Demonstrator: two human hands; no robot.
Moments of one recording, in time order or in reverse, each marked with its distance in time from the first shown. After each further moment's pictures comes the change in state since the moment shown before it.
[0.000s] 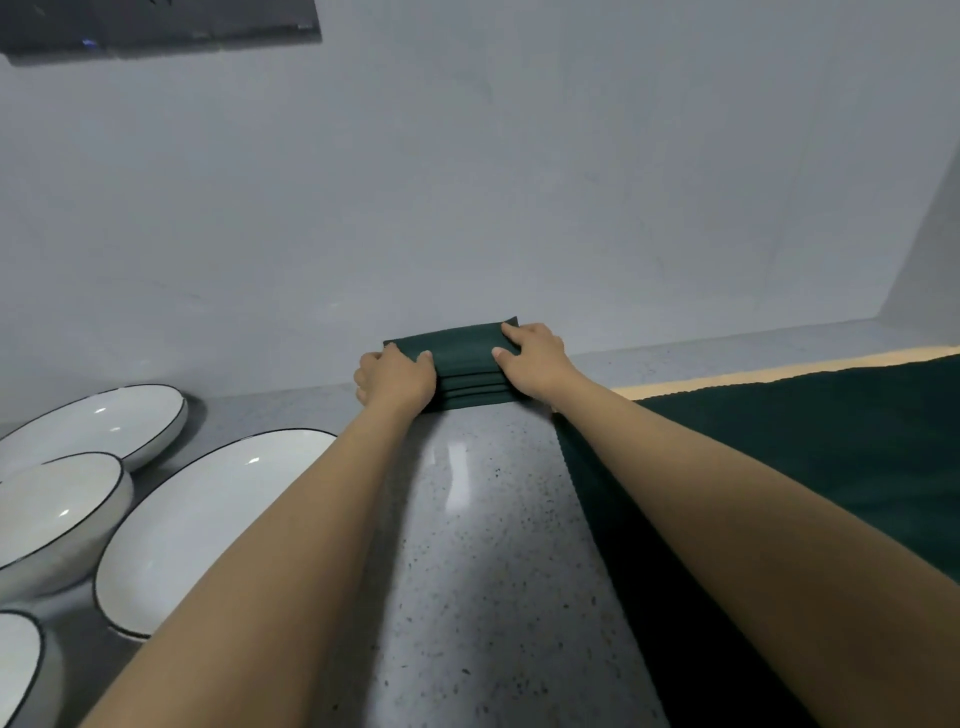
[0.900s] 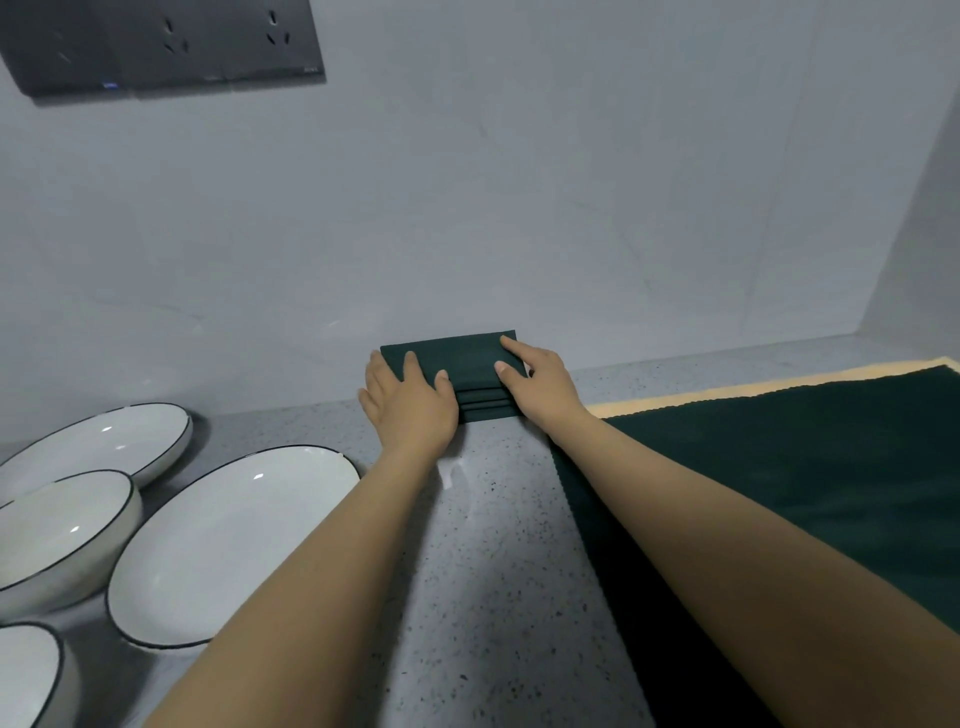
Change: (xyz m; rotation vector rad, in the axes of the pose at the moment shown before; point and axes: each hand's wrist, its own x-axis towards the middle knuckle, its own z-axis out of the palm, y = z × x) left_hand -0.034 -0.002 0.013 0.081 0.113 0.197; right_hand -0.011 0.016 0.012 0.299 0.133 -0.025
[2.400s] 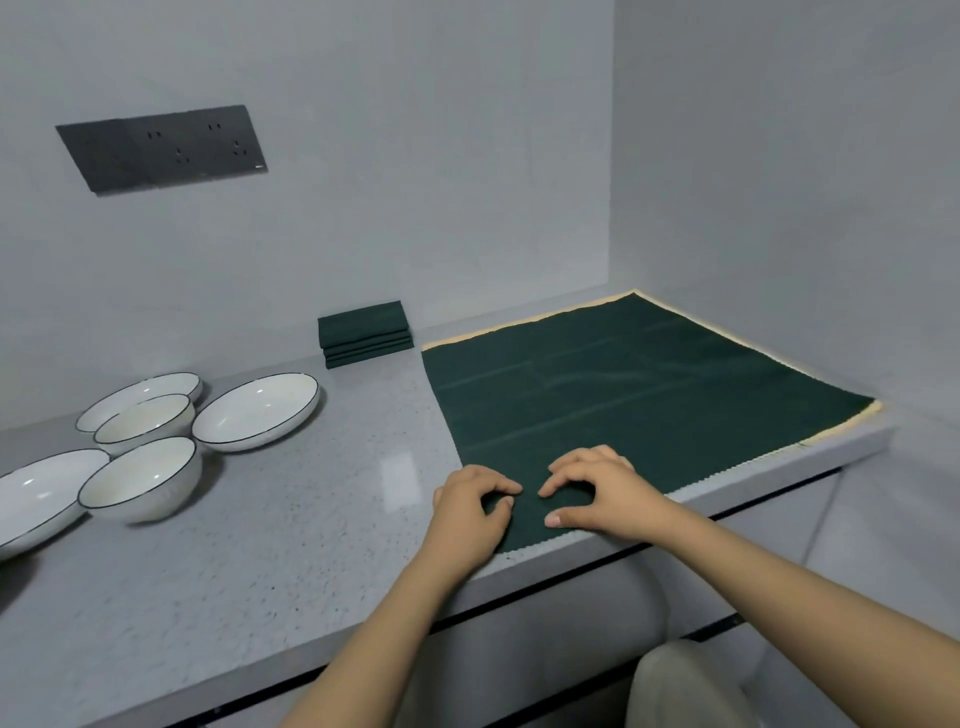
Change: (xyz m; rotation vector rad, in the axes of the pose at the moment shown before) left_hand -0.405 0.047 -0.095 -0.309 -0.451 0.459; right_hand -0.449 -0.002 -0.202 -0.434 -0.199 -0.073
